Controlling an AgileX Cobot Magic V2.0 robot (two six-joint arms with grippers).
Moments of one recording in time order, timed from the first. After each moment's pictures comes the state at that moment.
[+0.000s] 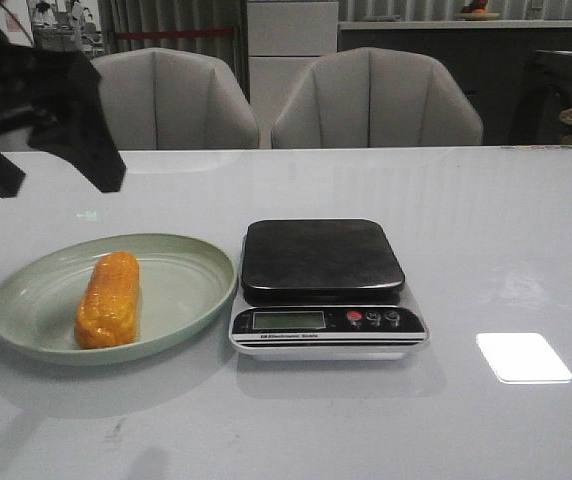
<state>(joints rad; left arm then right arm) -0.42 1.42 -0.90 -0.16 0.45 -0.10 0.08 -0.01 0.03 0.01 0.02 -0.02</state>
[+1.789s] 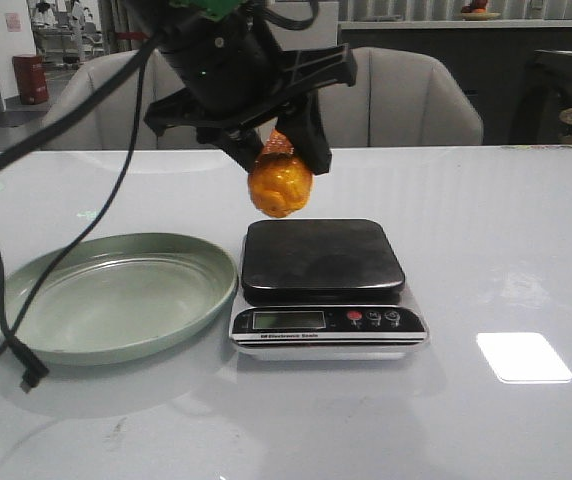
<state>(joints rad) -0.62 1.89 -1.48 -0.27 0.57 -0.19 0.08 -0.01 0.03 0.01 0.02 -0.02</state>
